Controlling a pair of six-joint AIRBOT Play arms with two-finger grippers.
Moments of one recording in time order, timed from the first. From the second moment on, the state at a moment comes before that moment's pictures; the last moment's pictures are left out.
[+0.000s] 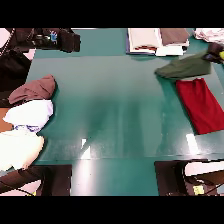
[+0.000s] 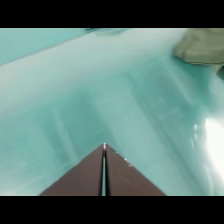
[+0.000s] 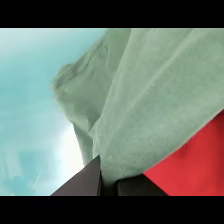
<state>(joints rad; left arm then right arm) -0.44 -1.25 1.73 1.39 -1.01 -1.58 -0.47 -1.56 1.81 -1.19 1.30 1.48</state>
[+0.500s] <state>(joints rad) -0.44 -1.25 1.73 1.38 -1.01 -1.60 -0.55 -1.44 1.81 -1.21 1.34 1.50</state>
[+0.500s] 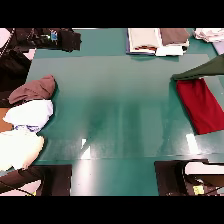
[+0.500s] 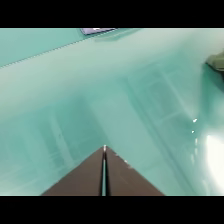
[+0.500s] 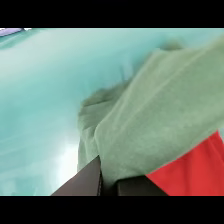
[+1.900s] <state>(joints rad) -0.44 -1.25 1.73 1.38 -1.06 -1.57 -0.66 -0.99 1.17 -1.54 1.44 1.54</state>
